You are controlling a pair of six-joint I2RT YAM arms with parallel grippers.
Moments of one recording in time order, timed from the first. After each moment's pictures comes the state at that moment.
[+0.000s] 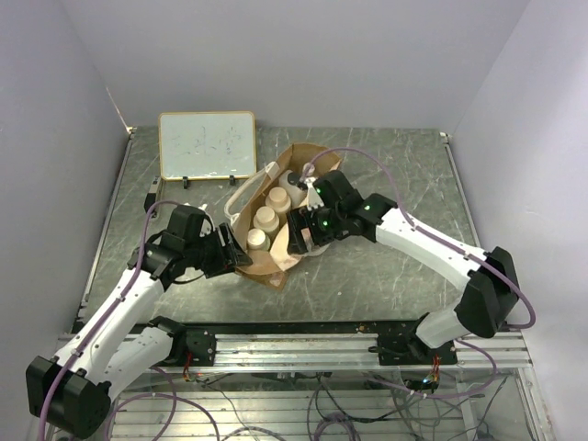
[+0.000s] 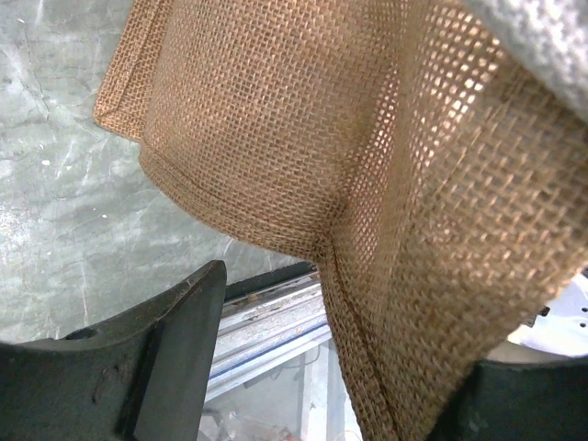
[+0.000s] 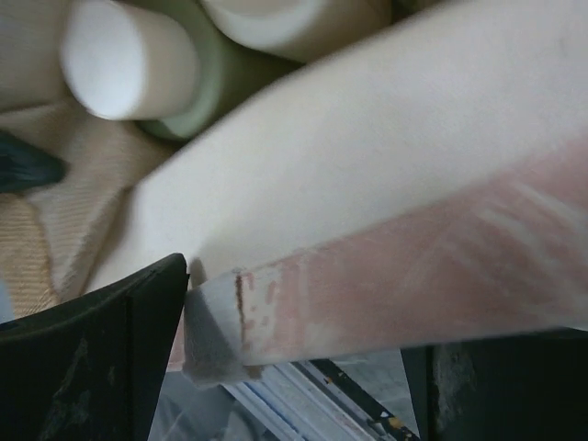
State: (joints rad) left arm -0.40 0.87 0.71 -0.70 0.31 -0.76; right arm 0.77 1.49 1.18 -0.60 -0.25 0.34
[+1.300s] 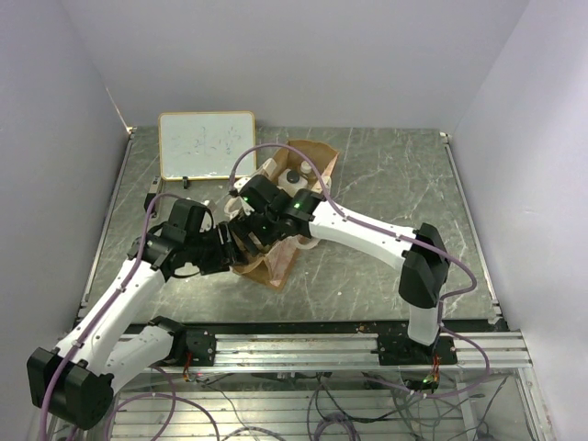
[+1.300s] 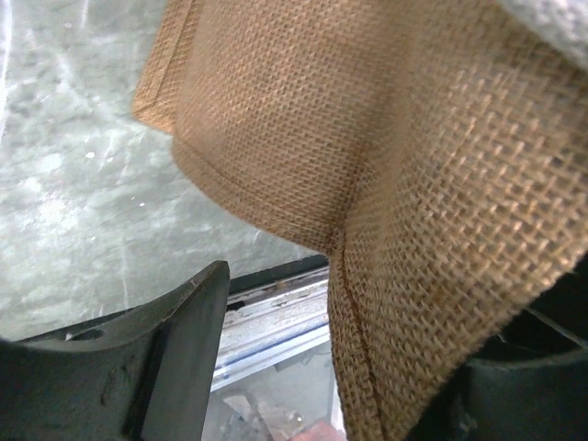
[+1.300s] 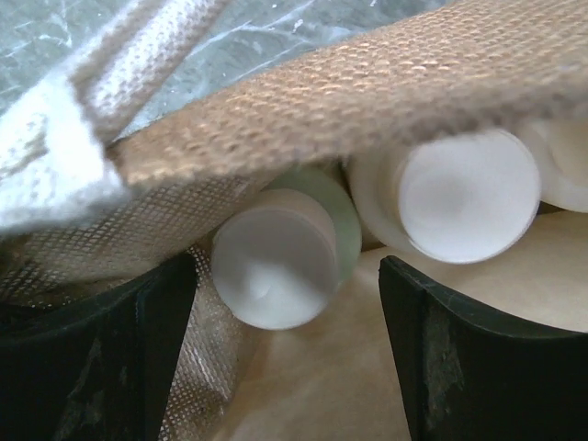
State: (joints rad) left arm -0.40 0.93 0.80 -0.78 0.30 -0.67; right arm 1.03 1.89 1.70 -0.73 0.06 0.18
